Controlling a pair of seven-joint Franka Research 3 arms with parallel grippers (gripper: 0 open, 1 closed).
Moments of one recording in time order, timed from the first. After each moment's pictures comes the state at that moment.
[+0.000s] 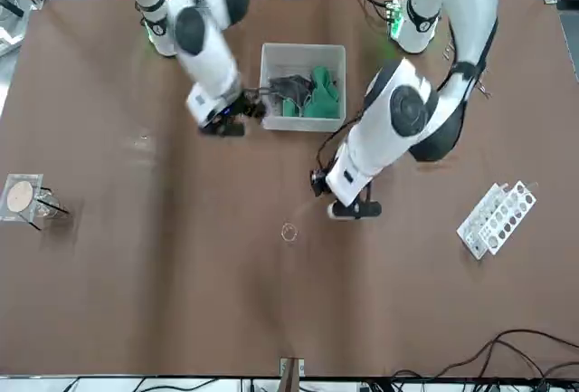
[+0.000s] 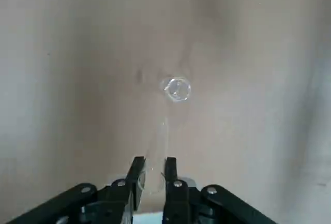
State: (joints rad) left arm -0.08 0.53 -0.60 -1.38 0.04 2.01 -0.68; right arm 1.47 0.25 -1.01 -1.87 0.40 1.97 0.30
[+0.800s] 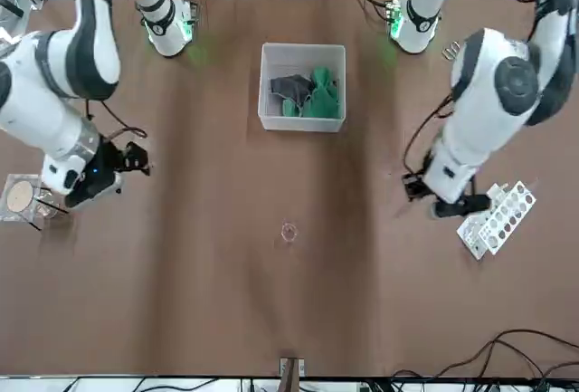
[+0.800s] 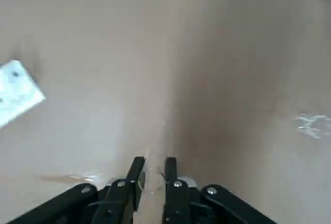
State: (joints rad) left arm 0.01 0.25 -0.30 -1.63 0.06 1.96 -0.39; right arm 1.09 0.26 -1.04 -1.83 0.41 1.99 -0.52
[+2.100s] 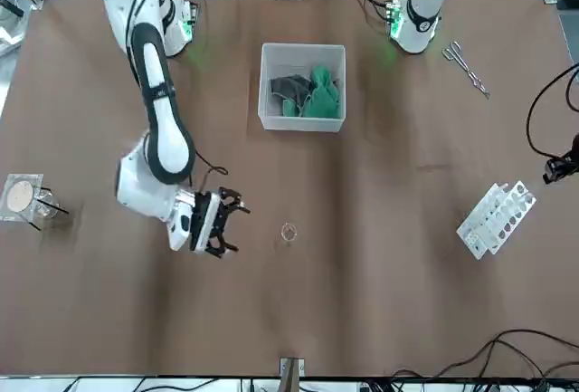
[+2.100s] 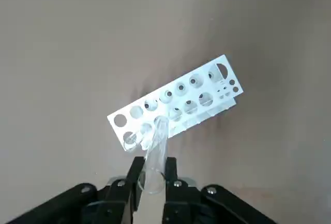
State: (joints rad) left arm 0.02 0.16 0.27 -1.85 0.01 2.10 0.12; right arm 0.66 0.68 -0.38 -1.60 1.46 2.20 -1.67
